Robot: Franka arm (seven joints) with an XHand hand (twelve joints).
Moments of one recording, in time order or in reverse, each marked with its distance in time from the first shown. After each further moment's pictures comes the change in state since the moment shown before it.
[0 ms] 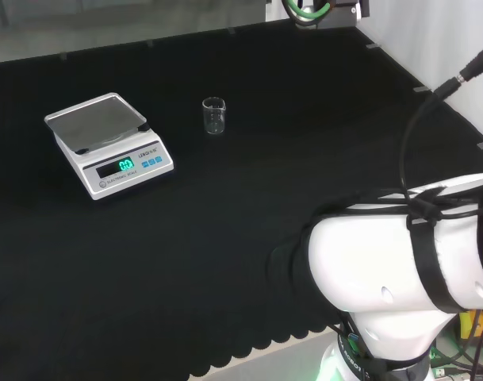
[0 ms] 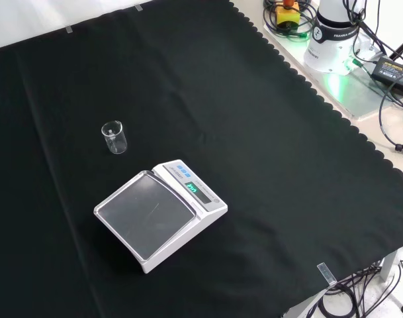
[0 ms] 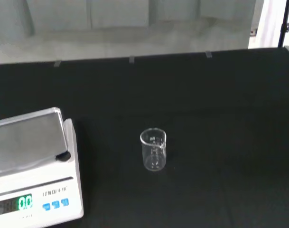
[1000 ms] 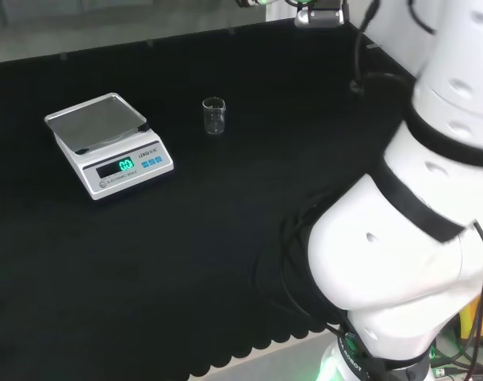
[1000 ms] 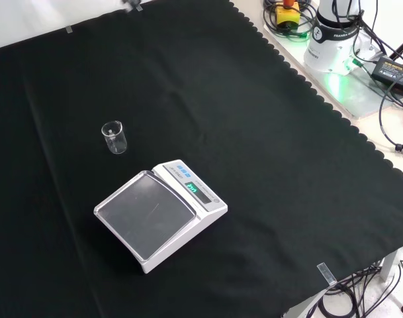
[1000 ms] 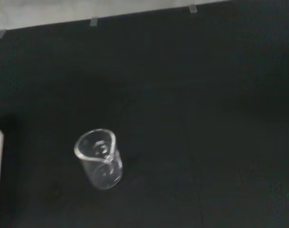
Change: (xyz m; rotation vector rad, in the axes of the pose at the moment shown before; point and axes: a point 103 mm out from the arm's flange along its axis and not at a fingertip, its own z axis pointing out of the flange) arm -0.089 0.199 0.116 0.154 0.049 0.035
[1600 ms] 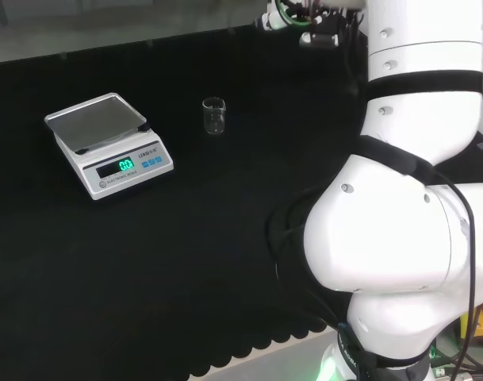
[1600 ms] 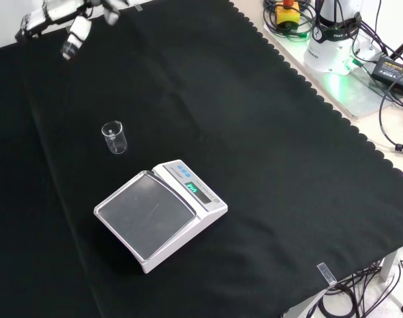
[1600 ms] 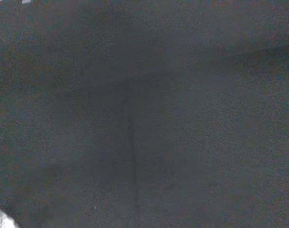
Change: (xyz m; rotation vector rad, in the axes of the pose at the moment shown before) arm -0.081 0.163 0.098 0.060 0.075 0.026
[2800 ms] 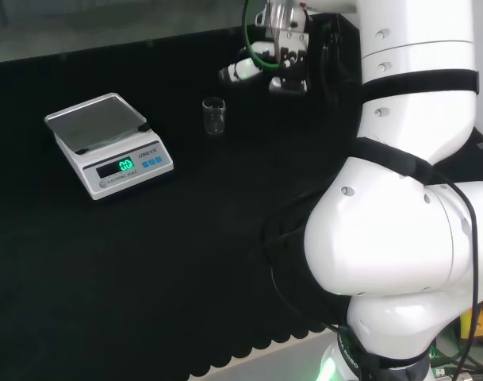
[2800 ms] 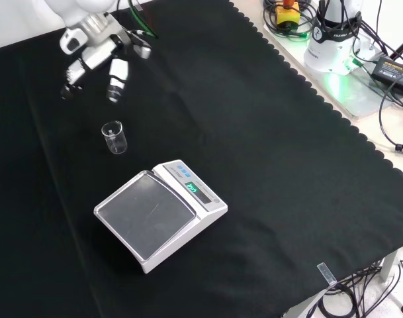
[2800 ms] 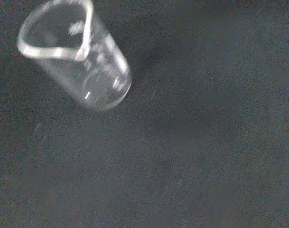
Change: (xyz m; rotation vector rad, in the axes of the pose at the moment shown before) arm 0.074 -0.056 0.103 0.230 0.086 -0.111
